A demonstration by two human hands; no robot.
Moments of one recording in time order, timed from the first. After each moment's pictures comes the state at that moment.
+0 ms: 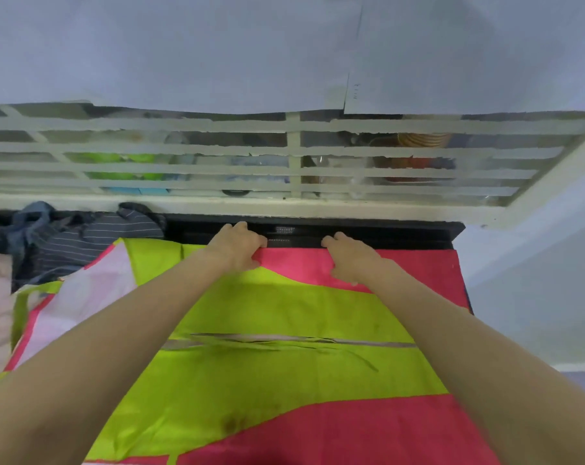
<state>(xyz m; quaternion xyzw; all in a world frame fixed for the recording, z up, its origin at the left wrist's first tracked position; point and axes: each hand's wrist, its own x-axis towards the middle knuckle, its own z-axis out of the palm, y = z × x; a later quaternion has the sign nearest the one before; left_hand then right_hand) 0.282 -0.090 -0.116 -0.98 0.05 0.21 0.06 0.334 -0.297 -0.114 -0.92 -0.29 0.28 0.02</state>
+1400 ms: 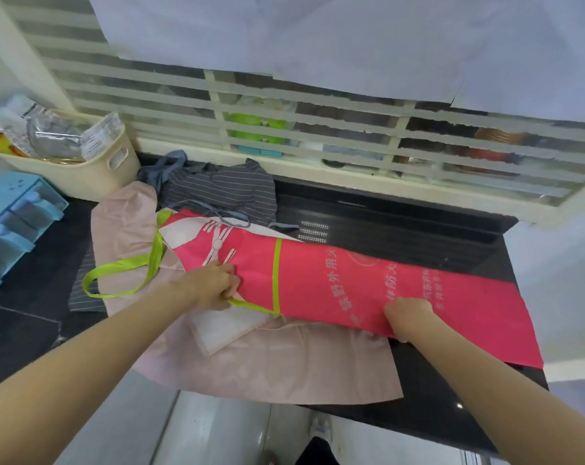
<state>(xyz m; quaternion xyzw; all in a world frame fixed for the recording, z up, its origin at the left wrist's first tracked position) 0.014 0.018 -0.110 -0.96 0.02 0.27 -0.01 0.142 -0.292 -0.109 -0.85 -0.28 0.34 -0.29</state>
